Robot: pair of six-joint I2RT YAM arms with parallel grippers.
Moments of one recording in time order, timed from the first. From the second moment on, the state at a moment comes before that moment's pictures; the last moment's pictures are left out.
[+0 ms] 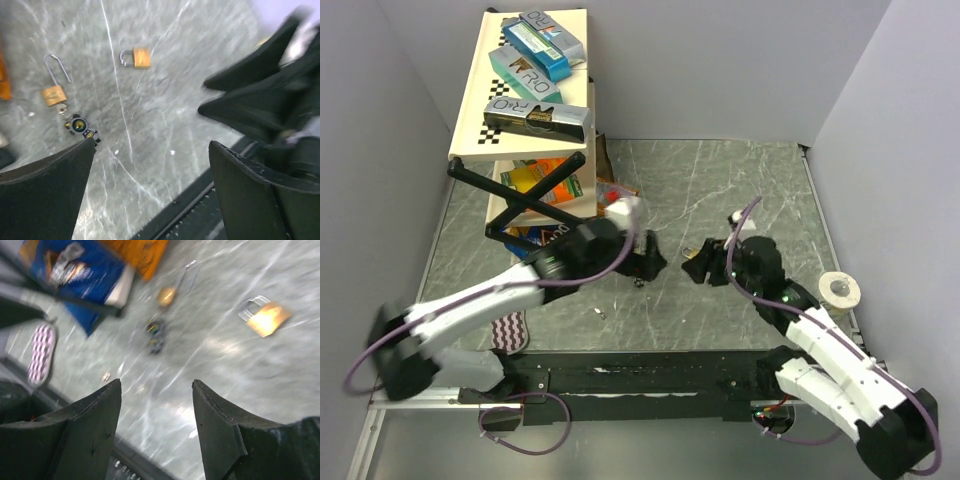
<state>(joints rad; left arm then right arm) -0.95 1.32 1.05 -0.21 -0.10 -0.51 0.46 0.80 0.57 -0.21 -0.17 0.51</state>
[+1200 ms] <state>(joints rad) -0.74 0.66 0.67 -0.57 -0.15 -0.73 1.15 1.73 1.02 -0.20 0.06 0.98</state>
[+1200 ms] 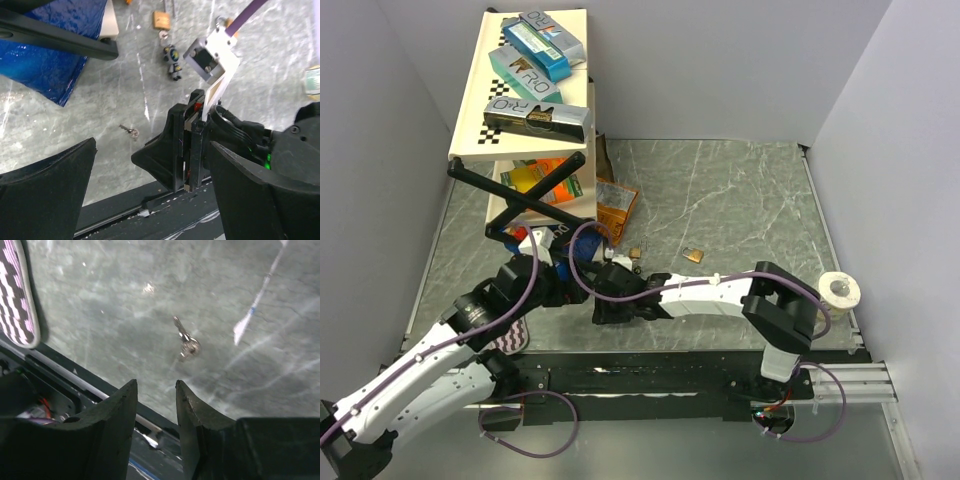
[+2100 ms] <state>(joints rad) -0.73 0.69 0.67 -0.60 -0.18 -0.67 1.13 1.85 1.18 -0.42 0.13 1.04</state>
